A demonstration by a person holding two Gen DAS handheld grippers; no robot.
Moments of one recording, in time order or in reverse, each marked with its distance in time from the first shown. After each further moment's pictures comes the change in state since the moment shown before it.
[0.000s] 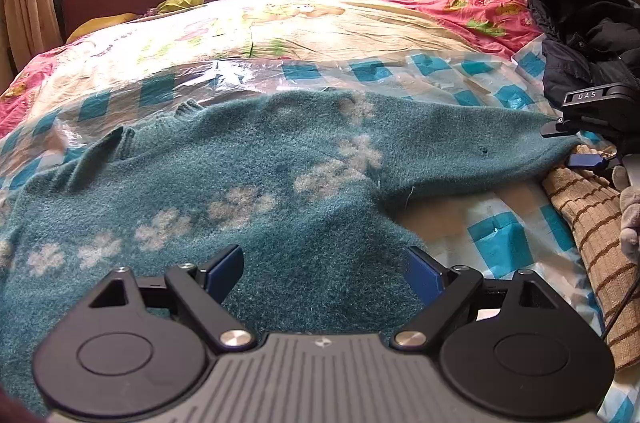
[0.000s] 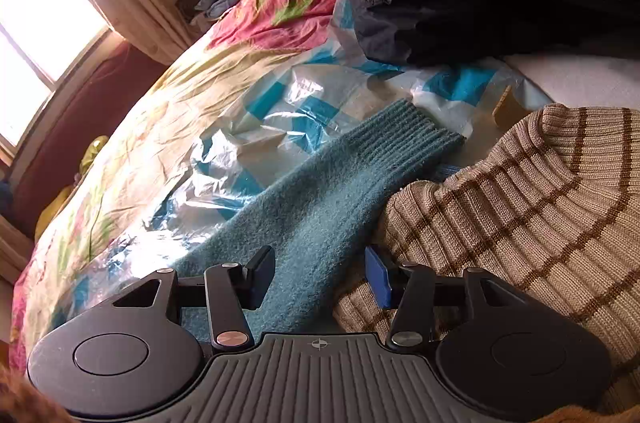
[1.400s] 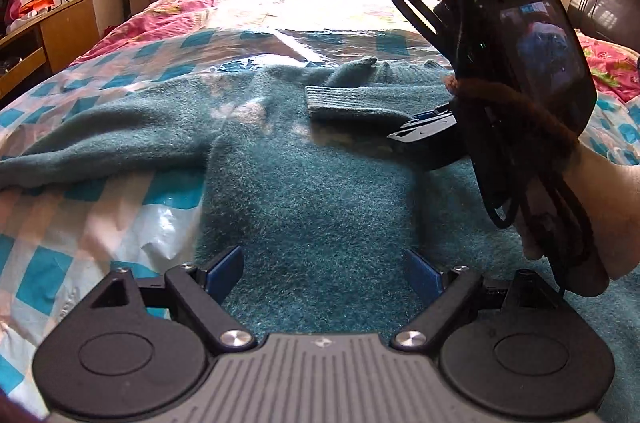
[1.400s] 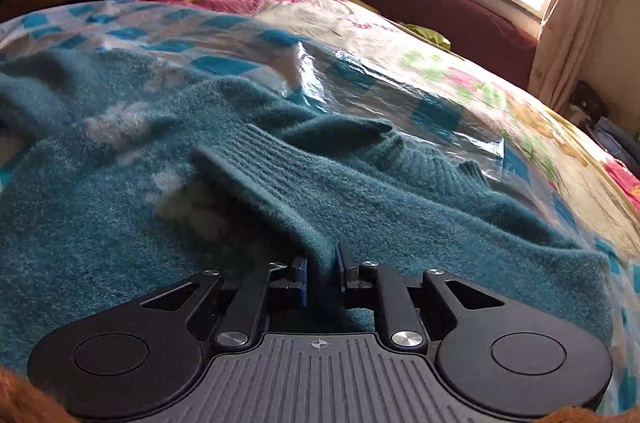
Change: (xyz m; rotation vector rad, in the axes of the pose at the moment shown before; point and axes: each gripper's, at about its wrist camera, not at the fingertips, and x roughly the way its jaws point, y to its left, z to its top) left arm -0.071 0.212 -0.121 -0.250 -0.045 0.196; right arm 0.001 0.339 -0.357 -1.355 -0.014 0.335
